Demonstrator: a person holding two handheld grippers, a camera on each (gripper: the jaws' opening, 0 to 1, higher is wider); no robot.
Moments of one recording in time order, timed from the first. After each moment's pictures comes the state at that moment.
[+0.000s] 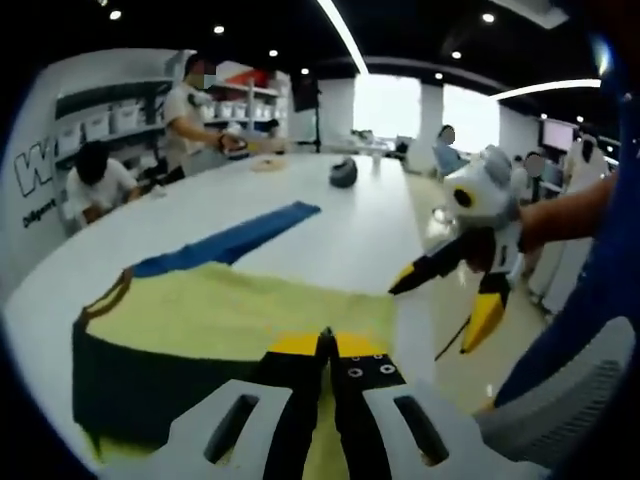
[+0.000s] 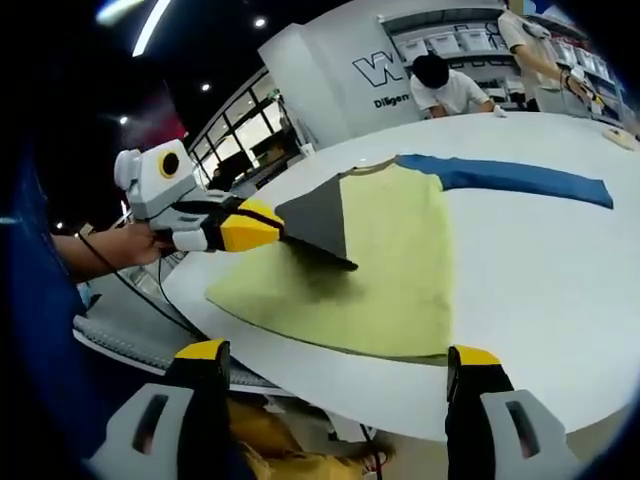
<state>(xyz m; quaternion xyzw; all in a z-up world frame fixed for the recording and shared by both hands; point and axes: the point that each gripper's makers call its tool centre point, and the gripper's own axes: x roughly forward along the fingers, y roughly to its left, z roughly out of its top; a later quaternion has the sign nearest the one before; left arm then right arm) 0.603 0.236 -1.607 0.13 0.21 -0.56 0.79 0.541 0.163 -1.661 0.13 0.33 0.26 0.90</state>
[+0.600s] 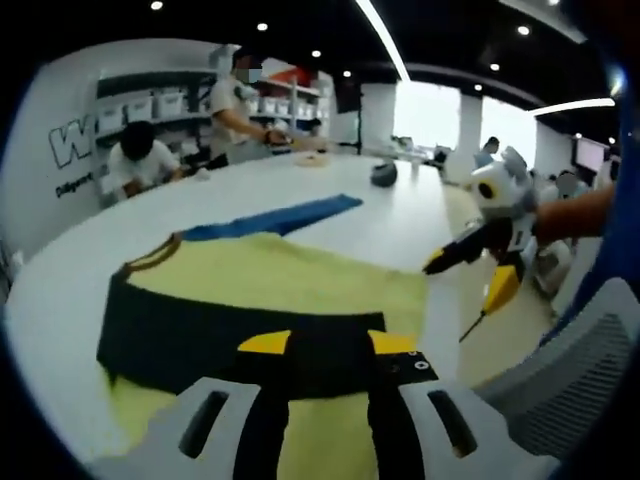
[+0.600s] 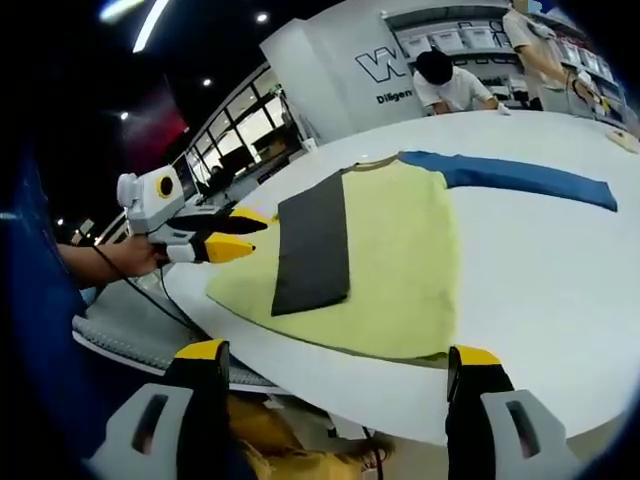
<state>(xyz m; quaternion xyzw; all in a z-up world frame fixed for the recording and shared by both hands) 0.627 0.314 -1.611 0.10 0.22 -0.46 0.85 0.542 0.169 -1.658 0.12 0.34 0.27 0.89</state>
